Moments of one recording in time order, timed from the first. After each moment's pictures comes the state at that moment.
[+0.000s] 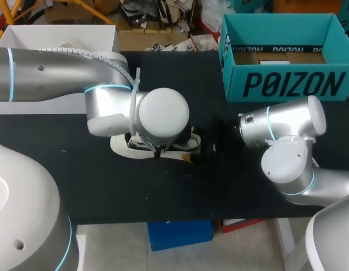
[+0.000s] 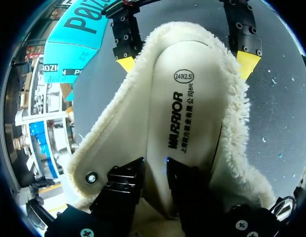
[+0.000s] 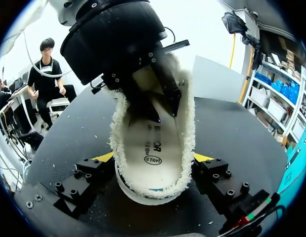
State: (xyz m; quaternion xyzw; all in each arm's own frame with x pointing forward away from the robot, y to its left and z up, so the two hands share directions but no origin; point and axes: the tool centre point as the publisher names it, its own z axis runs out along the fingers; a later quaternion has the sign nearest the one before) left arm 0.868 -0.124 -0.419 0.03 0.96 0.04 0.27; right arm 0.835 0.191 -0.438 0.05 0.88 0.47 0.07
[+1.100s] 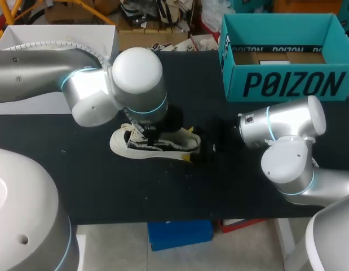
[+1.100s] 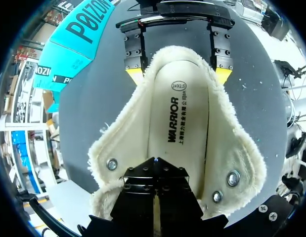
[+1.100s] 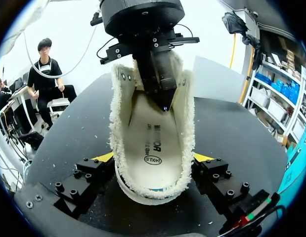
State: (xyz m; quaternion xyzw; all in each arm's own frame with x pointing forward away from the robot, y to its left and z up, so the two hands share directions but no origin) left arm 0.869 -0.121 -0.398 0.05 0.98 -0.02 0.18; right arm 0.835 0.191 -0.438 0.05 0.88 0.47 0.07
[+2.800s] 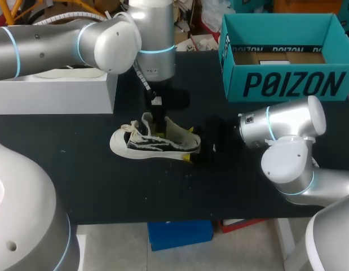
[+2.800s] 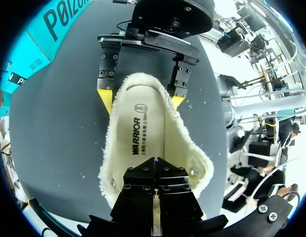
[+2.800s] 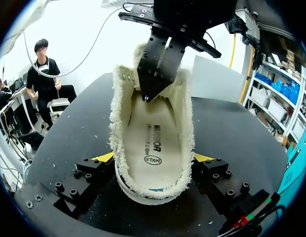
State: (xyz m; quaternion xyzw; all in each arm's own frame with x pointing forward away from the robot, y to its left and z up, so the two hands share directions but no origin) left arm 0.828 -0.137 -0.379 0.07 0.99 -0.03 -0.15; right arm 0.834 0.191 -0.438 0.05 0.88 0.47 0.07
